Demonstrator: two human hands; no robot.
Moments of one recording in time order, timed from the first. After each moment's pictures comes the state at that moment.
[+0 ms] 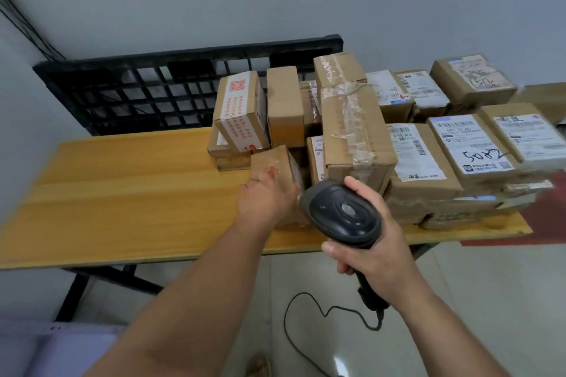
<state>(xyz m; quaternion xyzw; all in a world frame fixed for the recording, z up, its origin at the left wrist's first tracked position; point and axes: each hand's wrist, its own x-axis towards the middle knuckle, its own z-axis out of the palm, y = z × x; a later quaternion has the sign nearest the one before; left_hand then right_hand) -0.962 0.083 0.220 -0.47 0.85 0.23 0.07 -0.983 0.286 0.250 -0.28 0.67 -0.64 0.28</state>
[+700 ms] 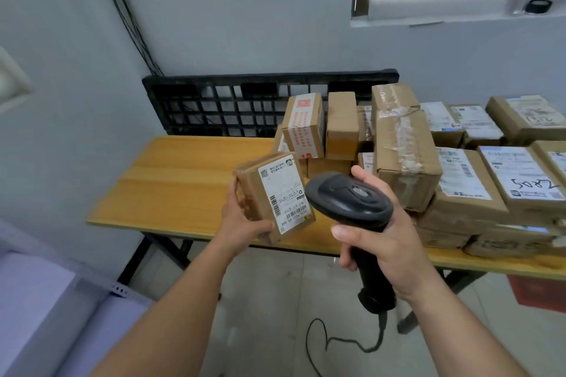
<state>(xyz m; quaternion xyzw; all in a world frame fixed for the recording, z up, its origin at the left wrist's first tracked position) -0.794 0.059 0.240 -0.47 0.69 0.53 -0.18 -0.935 0.267 0.297 -0.33 0.54 -0.67 0.38</state>
